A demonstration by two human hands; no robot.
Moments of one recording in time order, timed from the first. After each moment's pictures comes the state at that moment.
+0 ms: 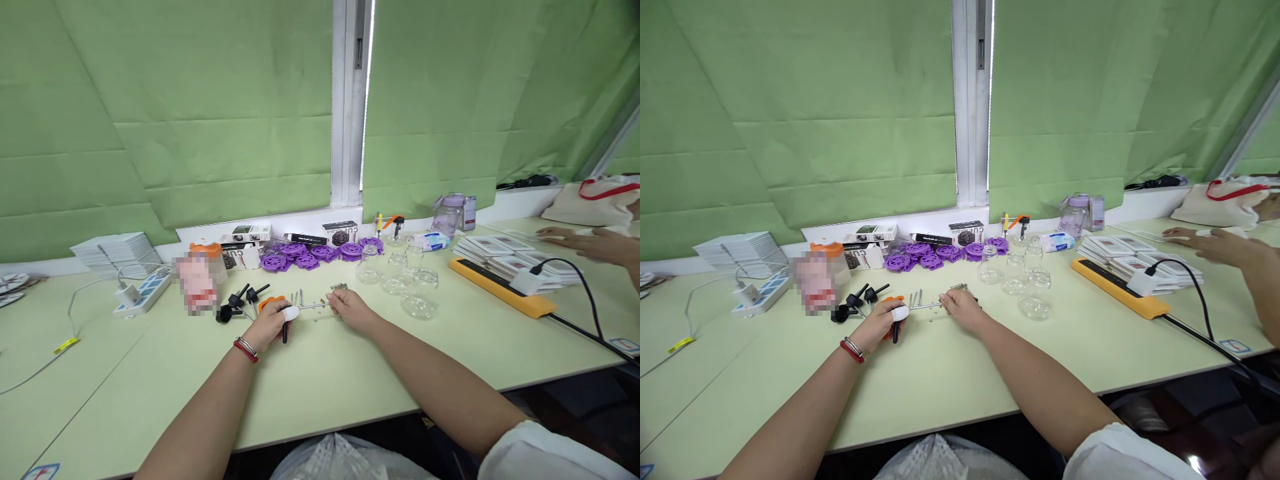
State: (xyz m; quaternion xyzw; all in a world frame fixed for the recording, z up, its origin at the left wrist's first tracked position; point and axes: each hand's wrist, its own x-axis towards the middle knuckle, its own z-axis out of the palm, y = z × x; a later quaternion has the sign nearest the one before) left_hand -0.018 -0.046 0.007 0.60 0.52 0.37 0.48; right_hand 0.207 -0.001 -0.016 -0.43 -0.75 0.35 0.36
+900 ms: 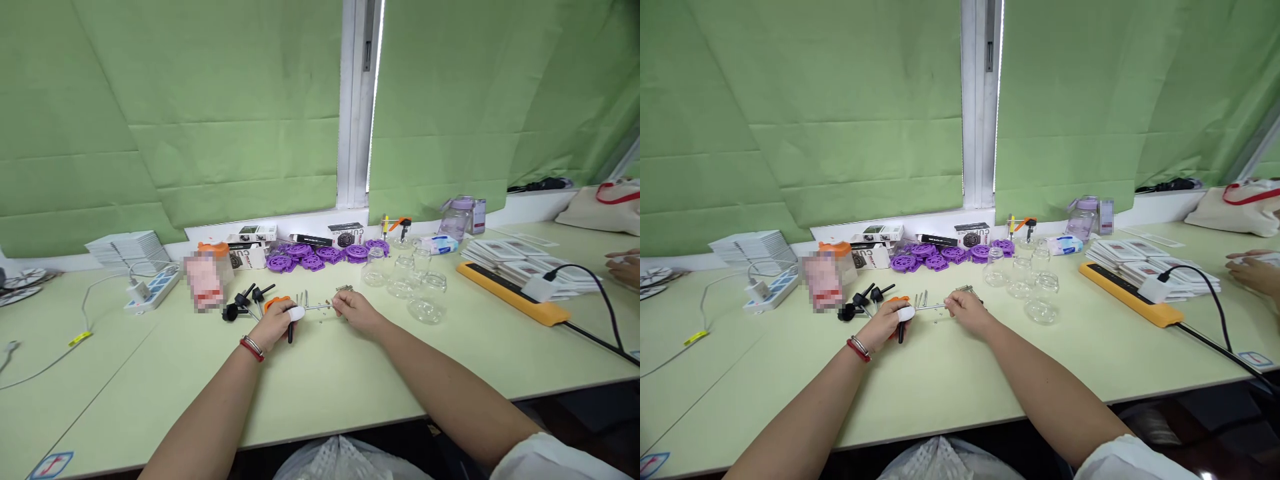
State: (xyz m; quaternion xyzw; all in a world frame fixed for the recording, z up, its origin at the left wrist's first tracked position) left_hand -0.018 -0.045 0.007 0.61 0.52 0.37 0.47; right_hand 0.210 -0.001 -0.017 -0.40 -0.76 0.35 0.36
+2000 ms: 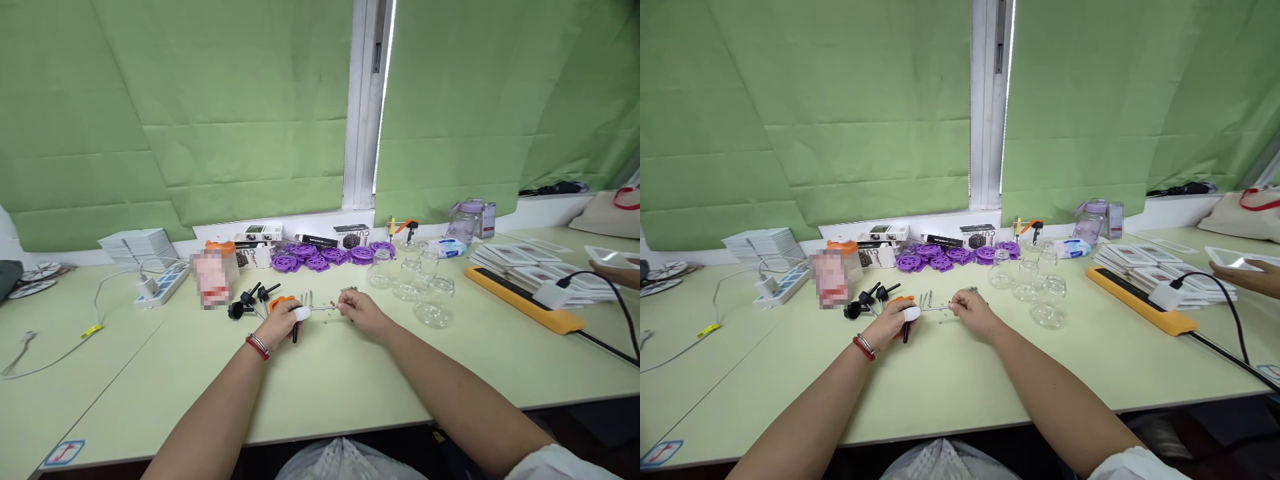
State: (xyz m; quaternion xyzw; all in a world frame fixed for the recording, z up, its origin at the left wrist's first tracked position) left_hand -0.017 -0.045 0.005 0.60 0.52 0.37 0.47; right_hand 0.210 0.002 -0.022 -0.37 -0.75 0.39 0.38
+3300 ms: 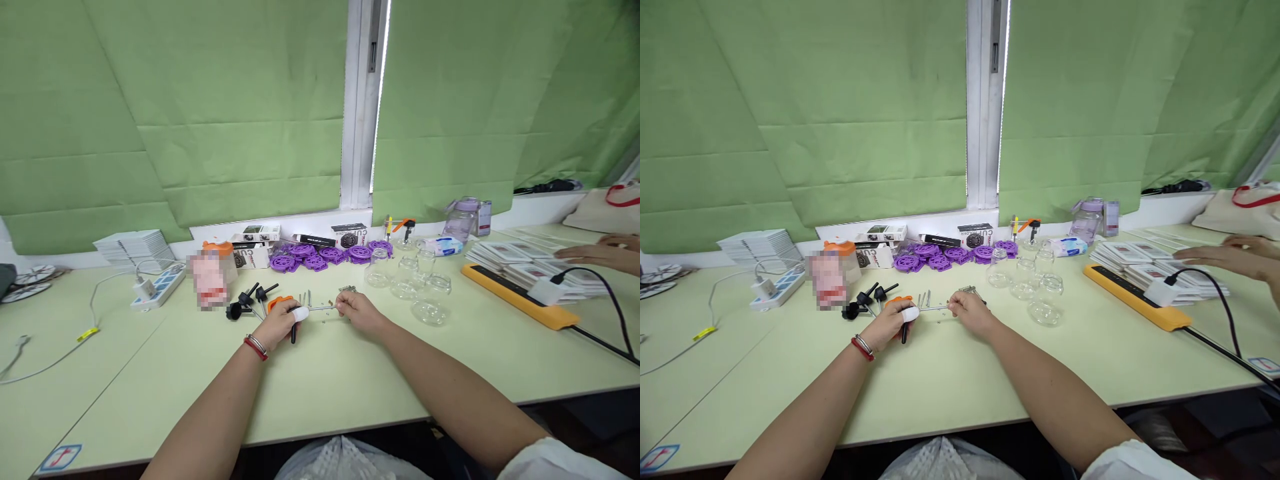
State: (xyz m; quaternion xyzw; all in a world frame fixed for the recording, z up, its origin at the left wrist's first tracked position) left_hand -0.018 -0.044 0.003 0.61 0.53 0.37 0.47; right_hand 0.210 -0.001 -0.018 -0.42 -0.77 0.34 0.34
